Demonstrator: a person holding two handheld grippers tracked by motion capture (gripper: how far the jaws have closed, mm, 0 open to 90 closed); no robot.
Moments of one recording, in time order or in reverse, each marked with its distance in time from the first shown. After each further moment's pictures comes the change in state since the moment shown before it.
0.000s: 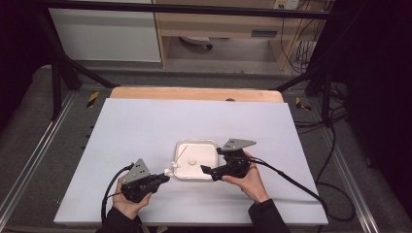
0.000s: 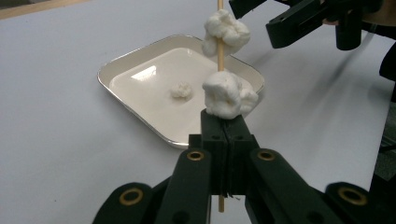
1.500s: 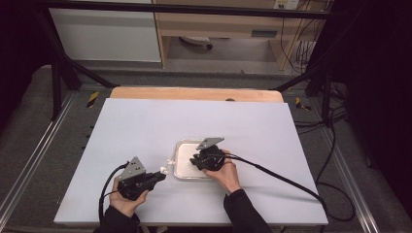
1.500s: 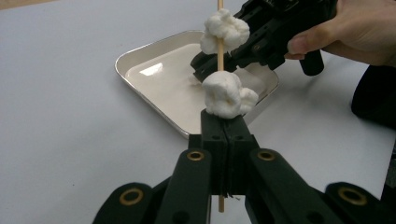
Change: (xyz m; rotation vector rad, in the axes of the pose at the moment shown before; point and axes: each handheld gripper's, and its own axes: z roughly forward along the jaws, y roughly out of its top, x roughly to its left) left arm 0.009 -0.003 -0.003 0.002 0.024 -0.042; right arm 0.003 0.005 0.077 0.167 -0.050 -0.090
